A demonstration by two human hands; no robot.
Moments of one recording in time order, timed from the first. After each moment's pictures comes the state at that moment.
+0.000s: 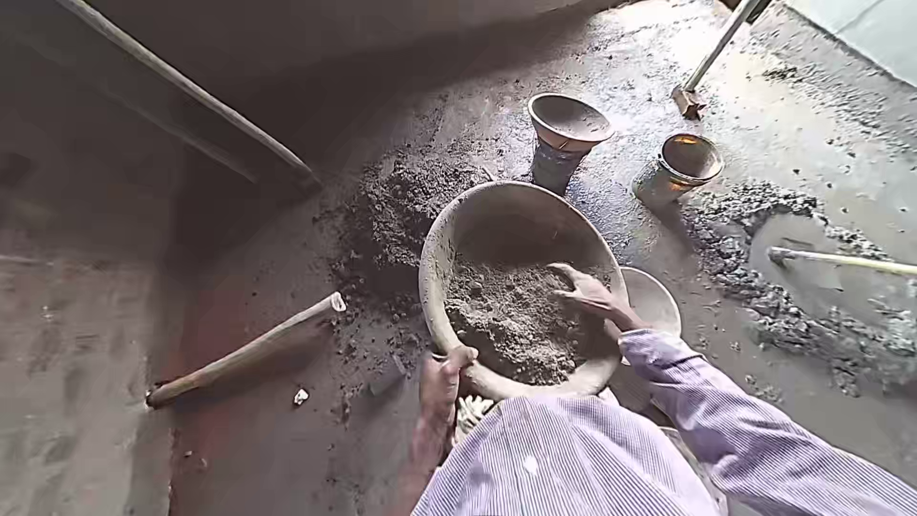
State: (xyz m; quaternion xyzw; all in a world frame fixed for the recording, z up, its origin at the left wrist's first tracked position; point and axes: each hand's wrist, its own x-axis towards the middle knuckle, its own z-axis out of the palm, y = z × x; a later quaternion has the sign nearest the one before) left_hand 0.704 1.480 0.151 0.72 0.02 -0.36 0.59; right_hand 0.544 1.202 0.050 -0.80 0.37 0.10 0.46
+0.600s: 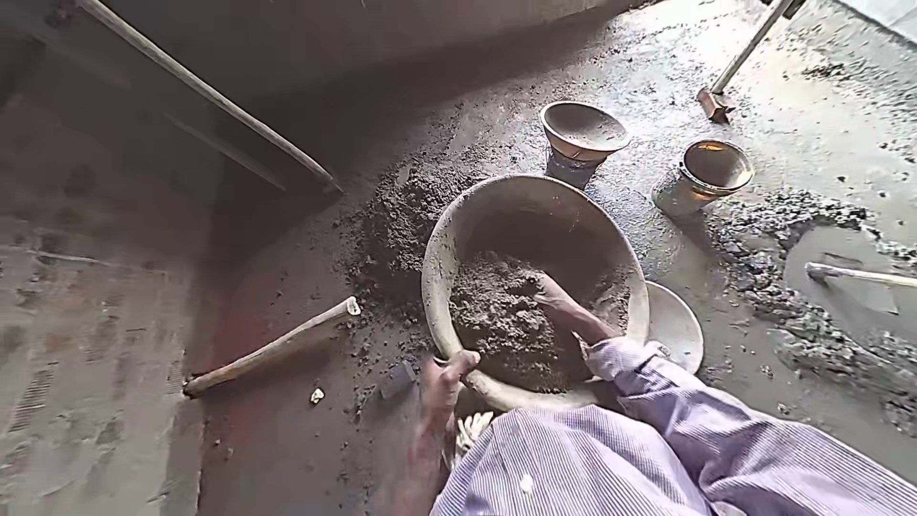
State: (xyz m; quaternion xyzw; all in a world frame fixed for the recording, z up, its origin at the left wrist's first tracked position) left_hand 0.713 1.451 0.156 0.75 0.00 -0.33 0.58; right_hand 0.626 1.225 0.074 -0.66 0.28 -0.06 0.69
